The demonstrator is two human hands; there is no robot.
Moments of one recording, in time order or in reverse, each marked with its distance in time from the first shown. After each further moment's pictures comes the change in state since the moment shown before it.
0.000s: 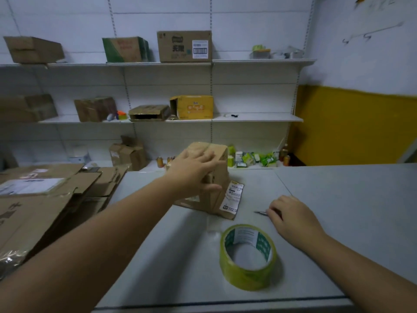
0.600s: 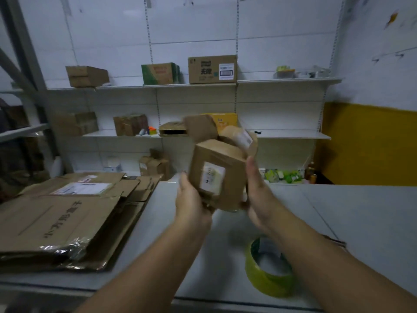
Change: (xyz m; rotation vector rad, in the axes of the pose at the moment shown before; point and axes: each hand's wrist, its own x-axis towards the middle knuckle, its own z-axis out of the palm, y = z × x) left_hand -0.073 0.037 -0.035 -2.231 0.762 -1.077; right_hand 0.027 -0.177 -0.080 1.577 -0.191 0.241
